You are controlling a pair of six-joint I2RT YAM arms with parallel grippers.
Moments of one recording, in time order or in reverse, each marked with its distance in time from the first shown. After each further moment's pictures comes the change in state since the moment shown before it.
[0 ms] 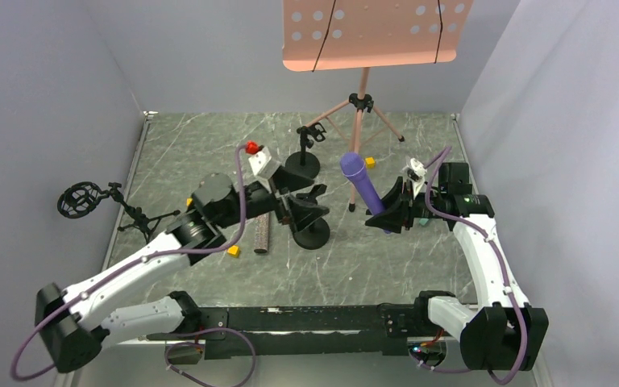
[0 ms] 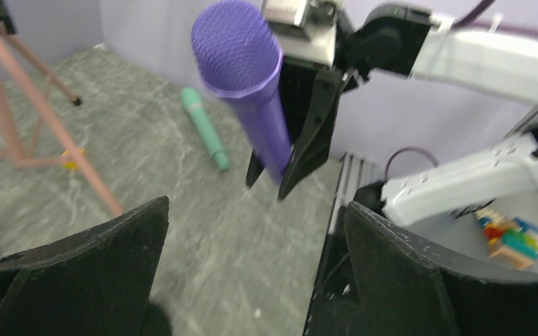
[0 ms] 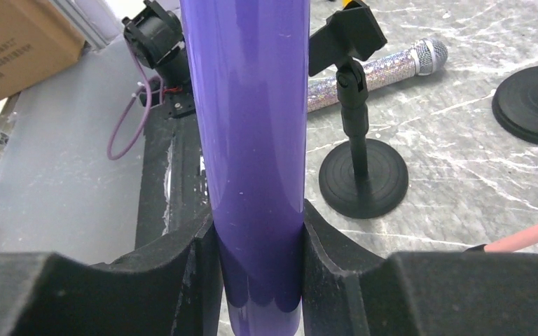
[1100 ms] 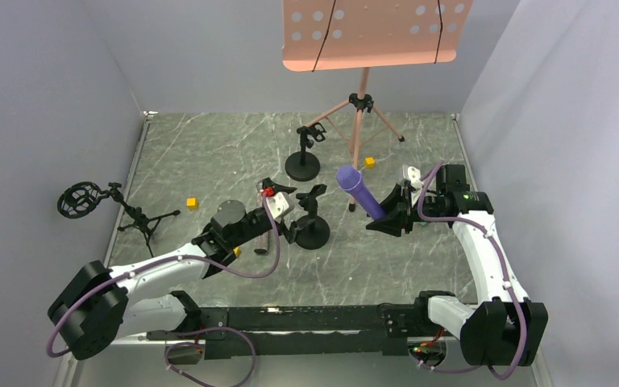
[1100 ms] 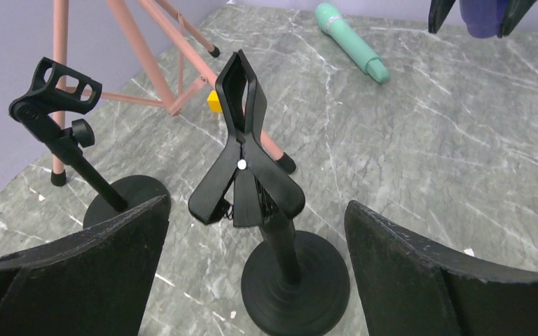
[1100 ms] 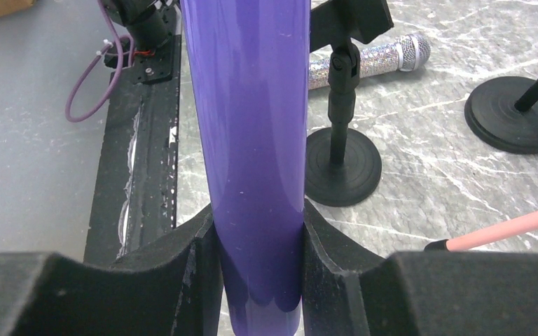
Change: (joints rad) left arm 0.066 0.065 -0.421 0.345 -0.135 0.573; right arm 0.000 0.027 0.021 -0.176 0.047 -0.351
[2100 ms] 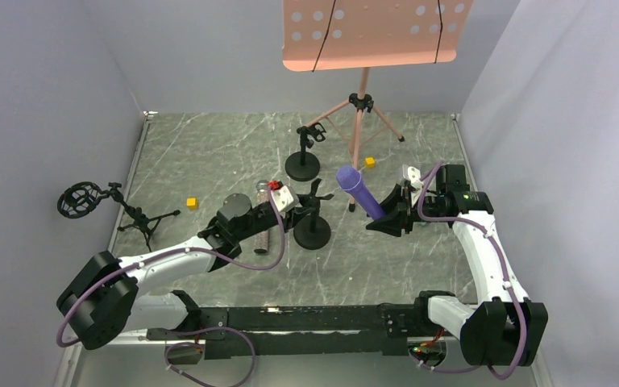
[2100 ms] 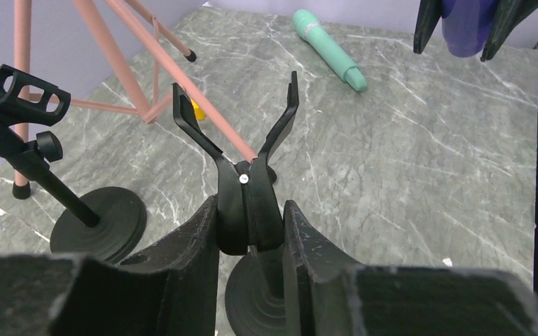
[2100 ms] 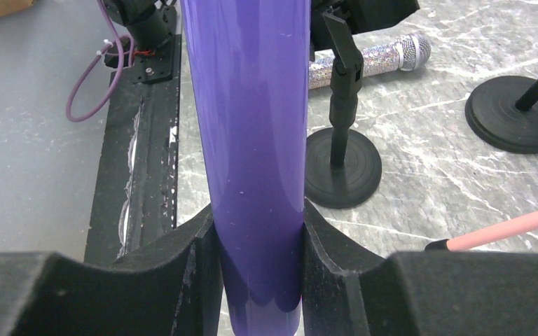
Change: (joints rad) left arm 0.008 0.102 0.063 0.042 0.060 -0.064; right arm 0.000 0.000 0.000 -0.003 0.000 0.000
